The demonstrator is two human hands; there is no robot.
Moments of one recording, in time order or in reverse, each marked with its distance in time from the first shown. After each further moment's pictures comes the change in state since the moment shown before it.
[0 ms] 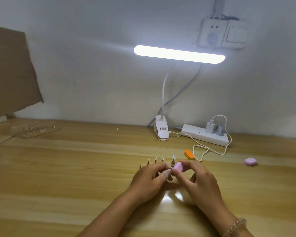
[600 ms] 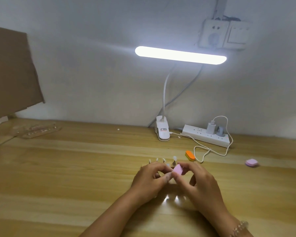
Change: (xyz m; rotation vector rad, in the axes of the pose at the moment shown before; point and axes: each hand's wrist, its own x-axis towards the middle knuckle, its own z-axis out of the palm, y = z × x) left_hand 0.002 -0.006 0.003 -0.054 0.064 -0.044; right_hand -0.002 0.001 0.002 -0.023 -0.050 -0.034
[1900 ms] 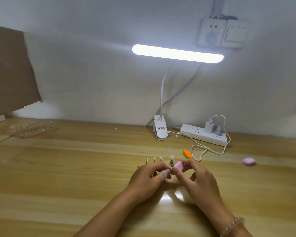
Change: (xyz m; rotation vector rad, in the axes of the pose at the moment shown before) left_hand -0.002 0.008 -0.002 0.029 -0.057 0.028; right_hand 0.004 0.004 0.000 0.058 0.047 0.064
